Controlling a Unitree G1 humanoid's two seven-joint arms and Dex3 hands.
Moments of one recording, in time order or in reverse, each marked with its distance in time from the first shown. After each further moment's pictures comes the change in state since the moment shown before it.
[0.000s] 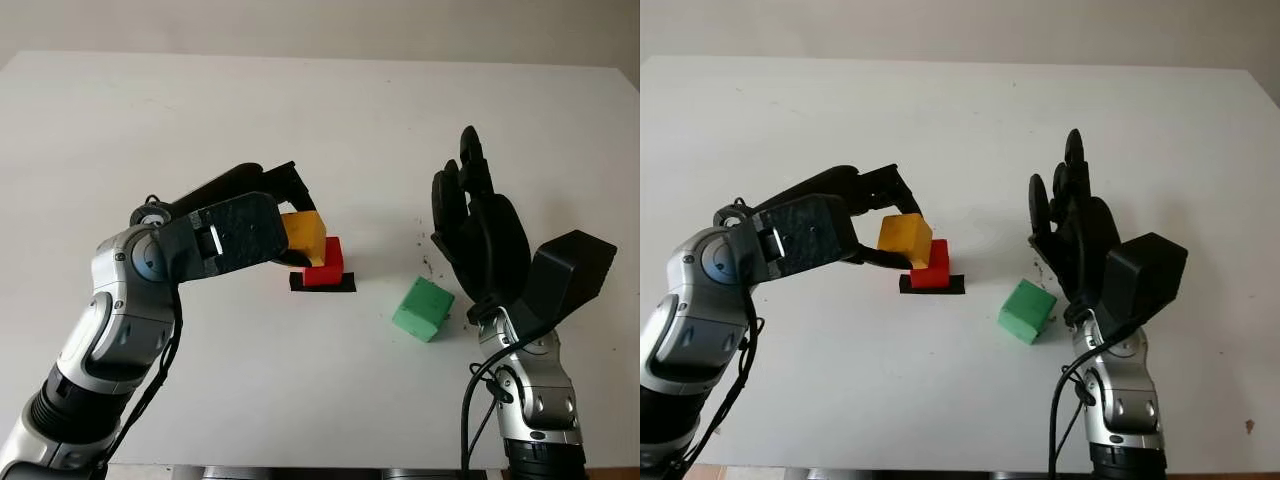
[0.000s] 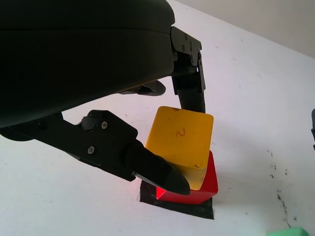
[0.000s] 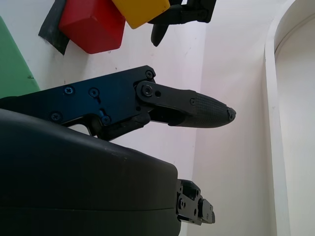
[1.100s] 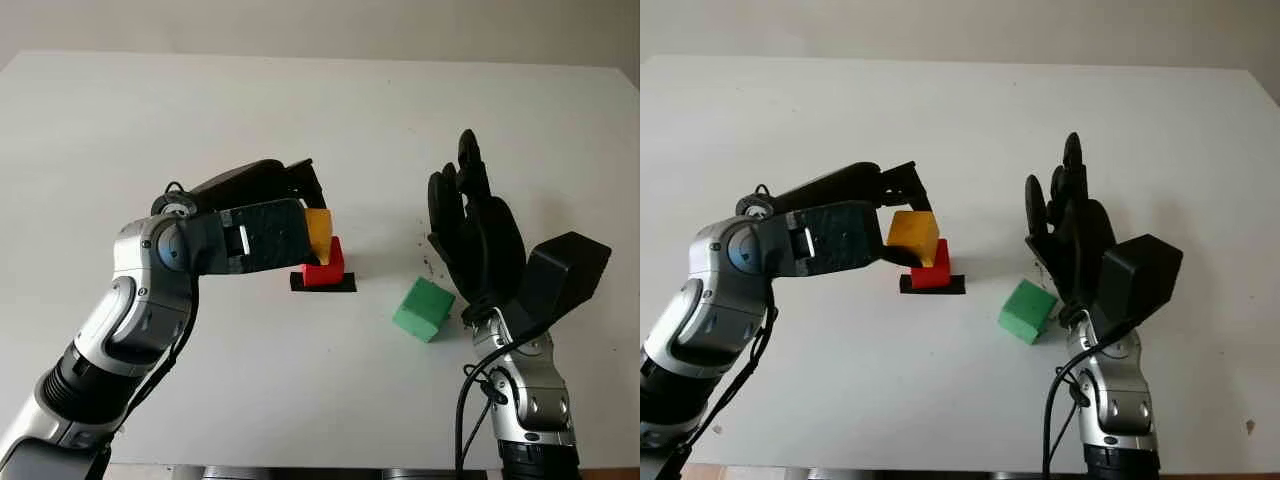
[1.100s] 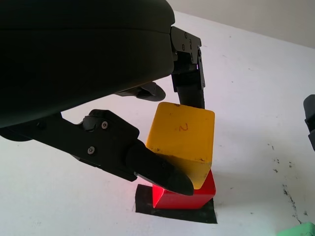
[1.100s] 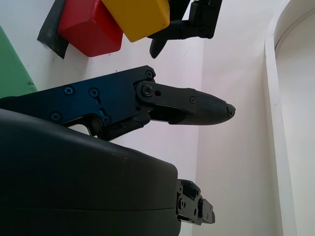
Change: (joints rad) left arm -0.073 -0.013 -0.076 0.077 0.047 -0.070 0.025; right arm 0.005 0.020 0.008 0.000 0.001 0.008 -0.012
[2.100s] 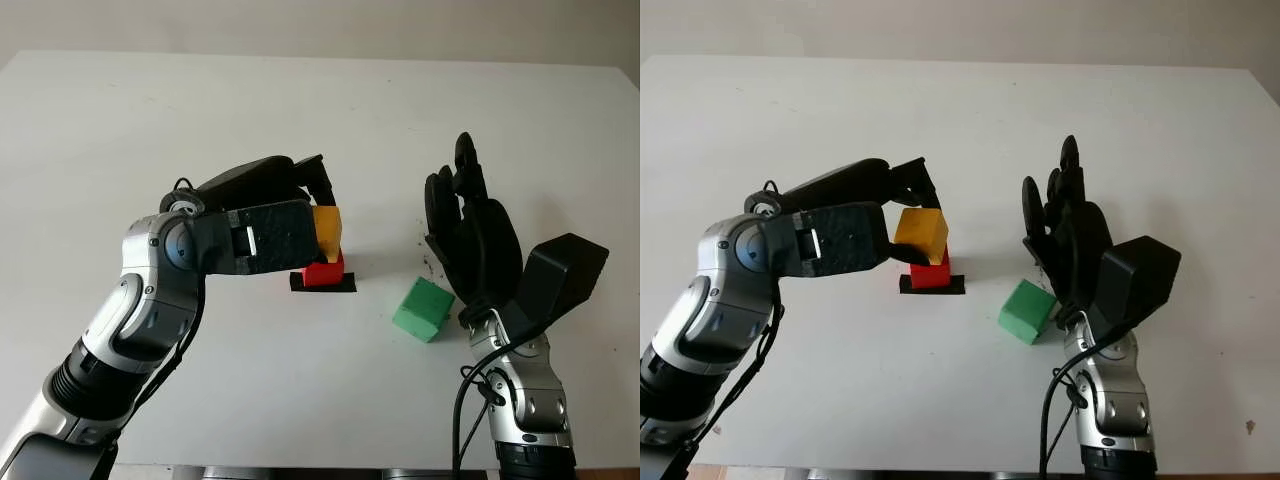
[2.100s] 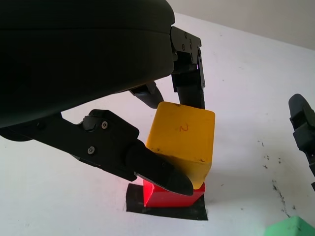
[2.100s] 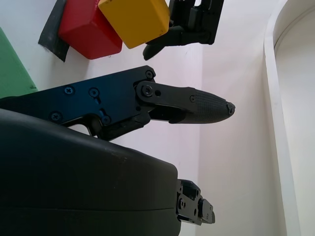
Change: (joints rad) left arm -0.012 -0.021 -0.008 0.010 -0.008 -0.008 -0.012; right arm 0.009 0.012 0.001 0.000 0.005 0.001 -0.004
